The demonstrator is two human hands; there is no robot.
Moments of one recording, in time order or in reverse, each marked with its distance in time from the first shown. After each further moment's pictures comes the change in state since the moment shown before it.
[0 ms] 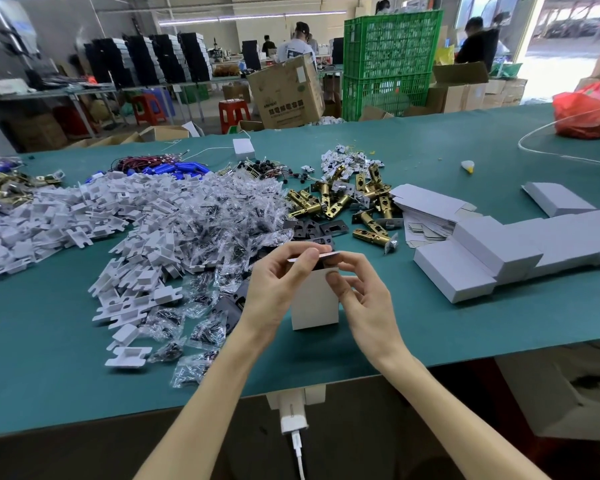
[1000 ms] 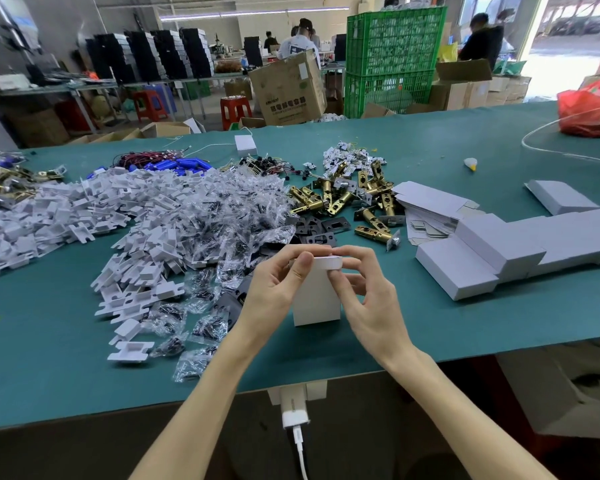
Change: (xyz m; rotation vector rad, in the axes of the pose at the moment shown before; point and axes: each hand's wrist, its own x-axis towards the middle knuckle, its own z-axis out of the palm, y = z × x) left_hand -0.006 -0.005 -0.009 0.133 -0.100 0.073; right_hand -0.002 -0.005 -0.005 -0.132 -0.022 -0.102
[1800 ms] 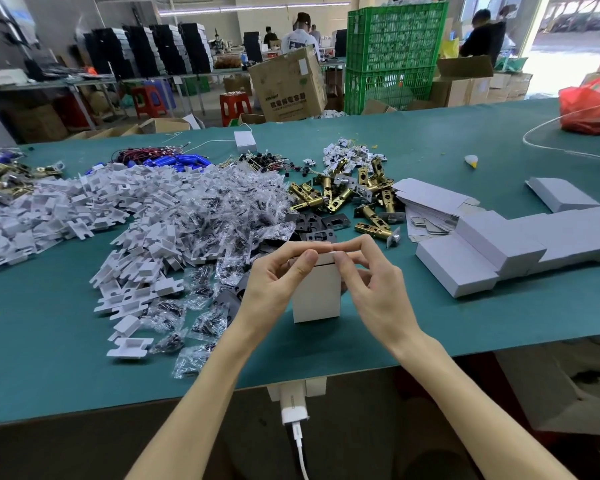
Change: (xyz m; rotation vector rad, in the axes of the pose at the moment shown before) left_hand 0.001 0.003 0.000 0.010 -0.006 0.015; right_hand 0.012 -0.008 -0.009 -0.097 -0.016 -0.027
